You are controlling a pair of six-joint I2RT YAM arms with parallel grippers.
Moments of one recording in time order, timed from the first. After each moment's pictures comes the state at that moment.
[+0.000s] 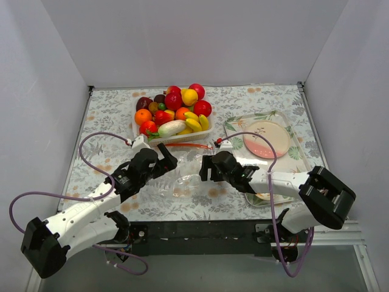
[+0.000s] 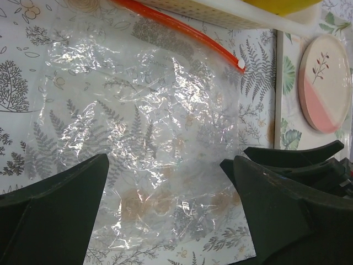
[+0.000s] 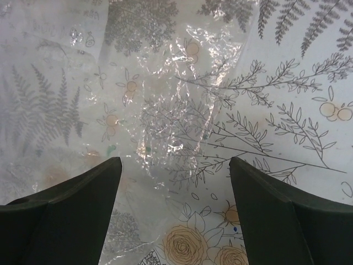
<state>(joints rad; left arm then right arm) -0.72 0.90 0.60 -0.33 -0.33 -0.97 0.95 1.42 0.63 0.07 0.26 0.68</state>
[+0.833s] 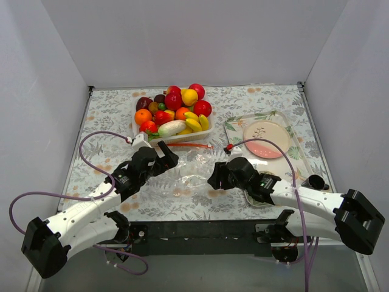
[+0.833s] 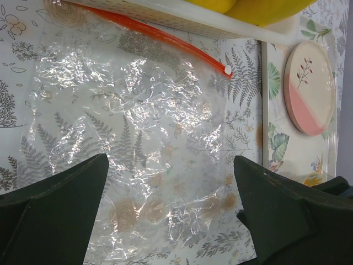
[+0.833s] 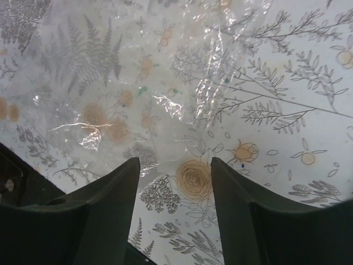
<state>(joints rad) -0.70 0.91 0.60 -0.27 -0.31 -0.94 0.95 1.10 0.49 -0.02 0.11 0.67</state>
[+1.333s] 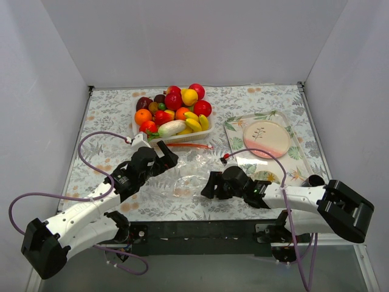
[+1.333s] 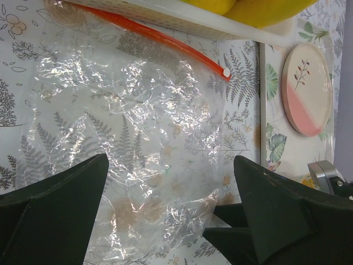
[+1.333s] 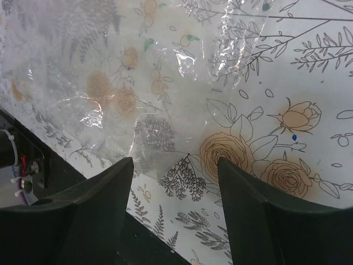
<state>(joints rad) -0.70 0.90 0.60 -0.27 -0.31 -0.95 1.01 1.22 0.40 0.13 0.02 0.89</state>
